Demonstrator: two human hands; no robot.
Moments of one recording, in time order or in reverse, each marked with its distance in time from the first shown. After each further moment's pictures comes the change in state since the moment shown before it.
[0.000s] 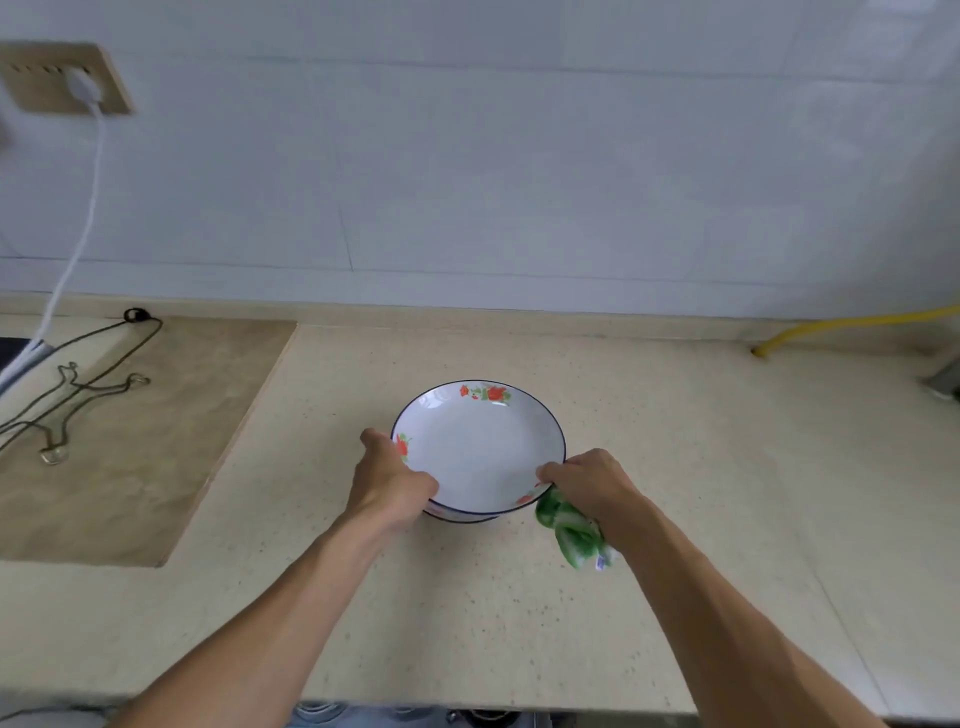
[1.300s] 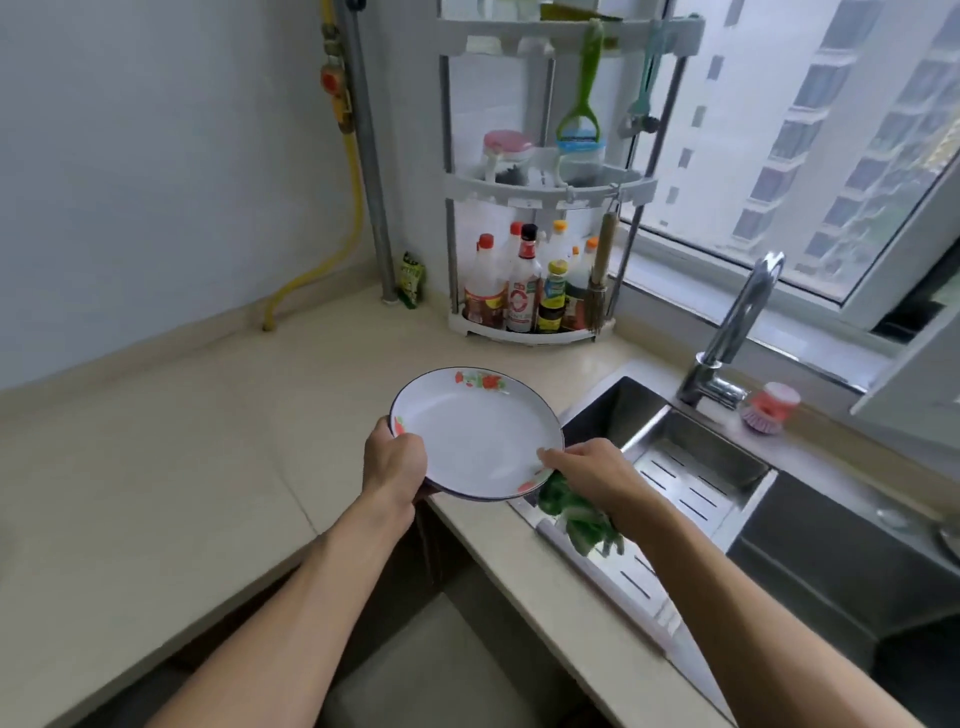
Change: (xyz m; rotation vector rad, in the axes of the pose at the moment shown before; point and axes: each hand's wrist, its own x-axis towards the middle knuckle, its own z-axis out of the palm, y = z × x) left_hand -0.437 0.191 0.382 -0.328 -0.623 0.150; right_hand -0.331 0.392 -0.385 0.353 0.542 0.250
